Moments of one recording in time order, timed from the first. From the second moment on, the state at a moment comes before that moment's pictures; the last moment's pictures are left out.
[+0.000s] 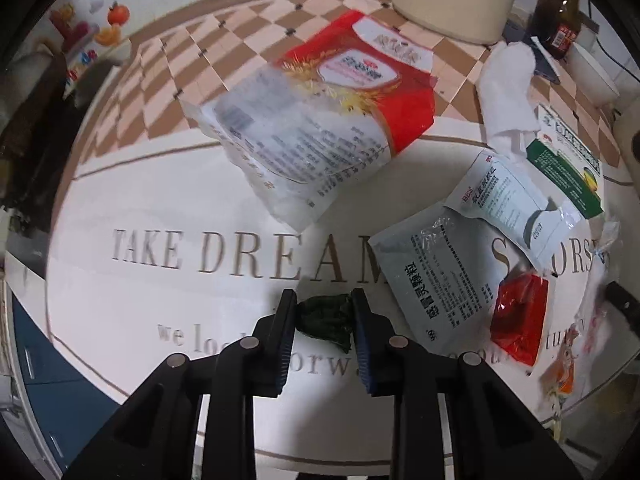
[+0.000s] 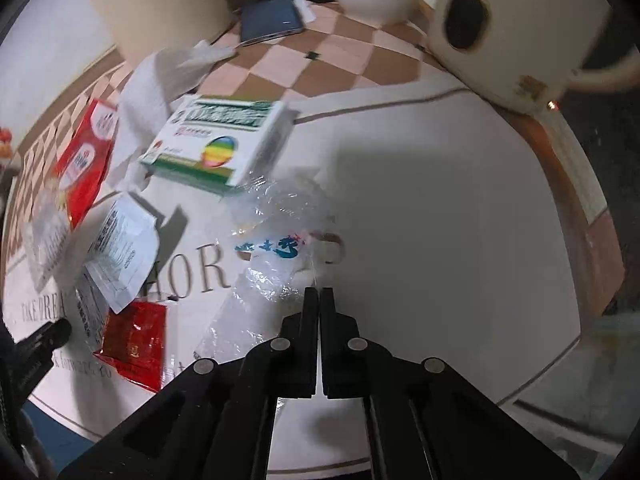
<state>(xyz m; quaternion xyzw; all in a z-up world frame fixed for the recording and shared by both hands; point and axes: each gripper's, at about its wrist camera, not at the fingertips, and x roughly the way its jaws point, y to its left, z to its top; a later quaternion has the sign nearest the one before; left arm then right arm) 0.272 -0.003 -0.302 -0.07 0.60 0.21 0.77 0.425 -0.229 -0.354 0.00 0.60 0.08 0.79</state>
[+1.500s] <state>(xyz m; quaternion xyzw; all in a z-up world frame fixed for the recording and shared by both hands) 0.039 0.048 -0.755 -0.26 0.74 0.15 0.61 0.115 -0.130 -0.802 0.01 0.76 0.18 0.63</state>
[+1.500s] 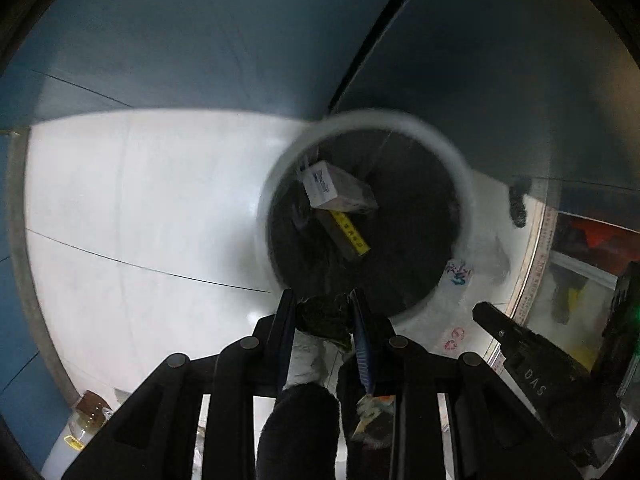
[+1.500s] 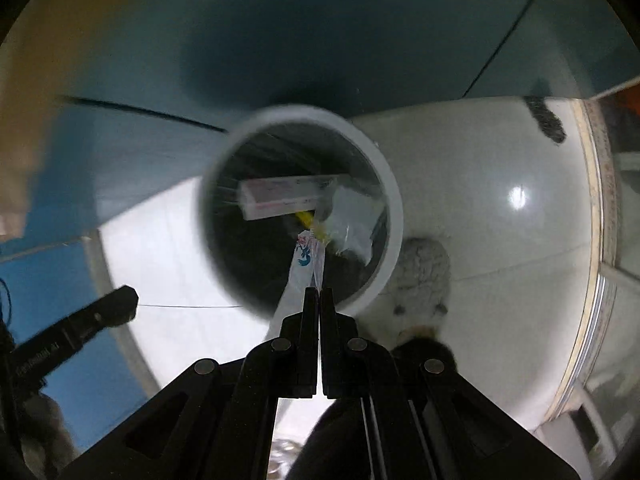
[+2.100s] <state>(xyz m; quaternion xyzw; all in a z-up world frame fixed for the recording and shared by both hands) 0.042 0.050 -0.796 -0.27 0.76 0.13 0.58 0.132 -0.118 -0.880 -0.05 0.78 0.18 0.60</state>
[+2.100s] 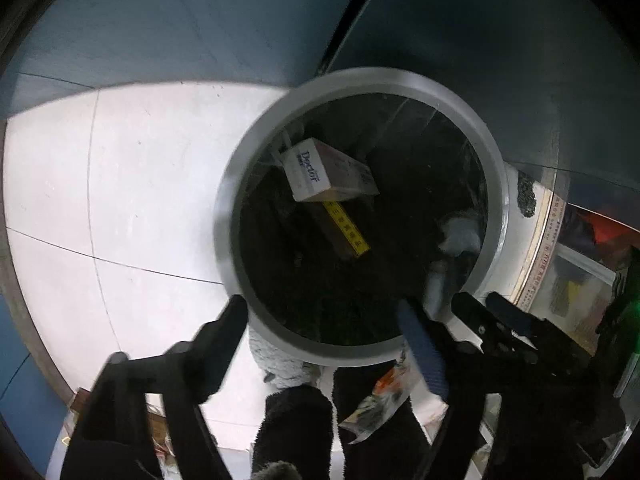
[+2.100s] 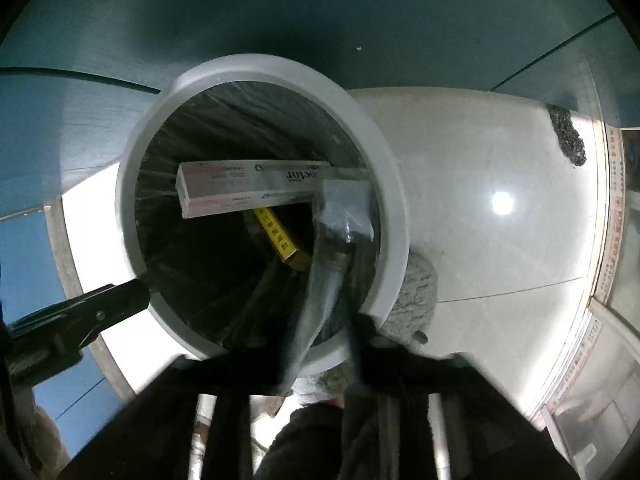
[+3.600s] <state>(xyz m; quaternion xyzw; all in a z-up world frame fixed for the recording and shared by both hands) -0.050 -0.008 -0.334 -0.17 0.66 0.17 0.71 0.055 -0.172 -0.381 -0.10 0.68 0.23 0.69</state>
